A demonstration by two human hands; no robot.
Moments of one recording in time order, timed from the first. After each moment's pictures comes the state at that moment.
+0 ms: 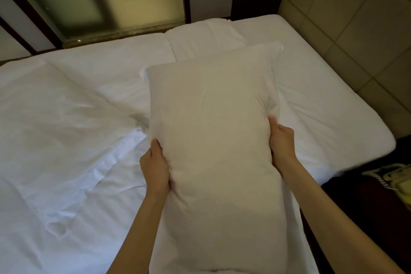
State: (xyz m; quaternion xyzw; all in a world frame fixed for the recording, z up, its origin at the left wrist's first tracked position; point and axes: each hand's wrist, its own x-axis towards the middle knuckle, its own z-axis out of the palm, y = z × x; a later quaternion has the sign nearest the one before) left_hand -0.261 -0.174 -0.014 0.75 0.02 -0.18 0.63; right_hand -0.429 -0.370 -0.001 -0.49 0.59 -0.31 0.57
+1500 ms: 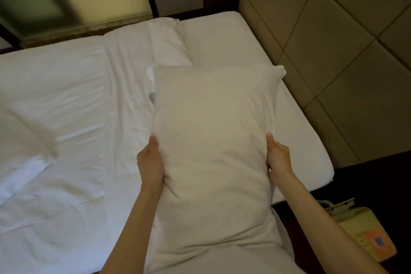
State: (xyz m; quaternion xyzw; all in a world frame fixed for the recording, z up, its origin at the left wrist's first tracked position) left_hand -0.442 -0.534 -0.051 0.79 0.02 -0.20 0.58; right_hand -0.645 -0.716 -0.042 -0.39 0.61 -0.24 0.65
